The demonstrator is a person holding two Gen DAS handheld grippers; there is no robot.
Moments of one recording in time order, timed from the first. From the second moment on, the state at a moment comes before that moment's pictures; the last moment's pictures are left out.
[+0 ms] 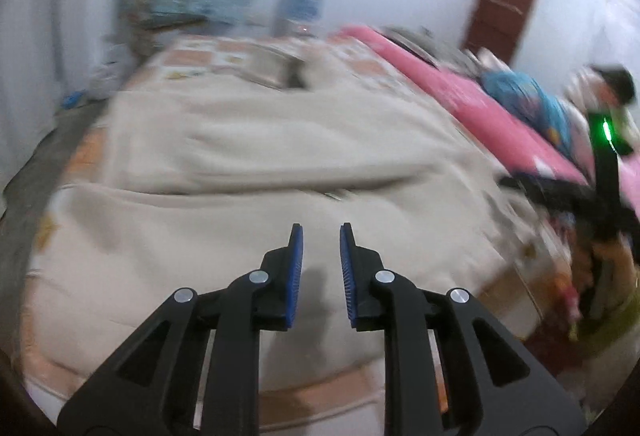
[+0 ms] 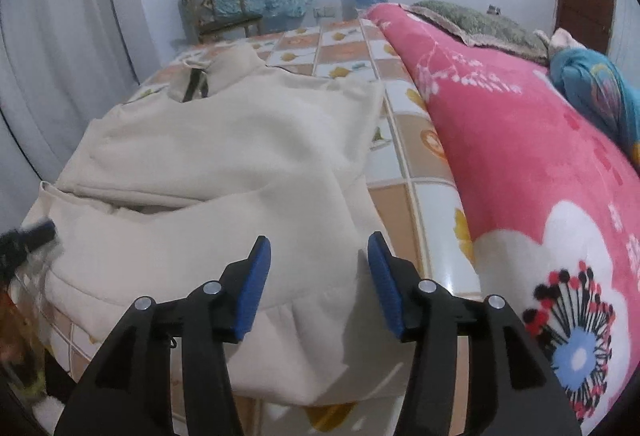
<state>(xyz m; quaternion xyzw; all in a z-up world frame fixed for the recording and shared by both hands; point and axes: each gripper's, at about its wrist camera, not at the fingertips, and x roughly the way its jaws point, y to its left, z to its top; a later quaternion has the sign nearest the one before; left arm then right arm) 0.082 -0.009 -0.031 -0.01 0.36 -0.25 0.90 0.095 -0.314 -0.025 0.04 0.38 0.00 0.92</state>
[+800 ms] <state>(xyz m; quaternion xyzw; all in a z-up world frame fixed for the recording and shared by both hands) 0.070 0.065 -0.041 -0.01 0.37 -0.08 0.92 0.052 -0.283 -0.037 0.03 0.38 0.08 0.92</state>
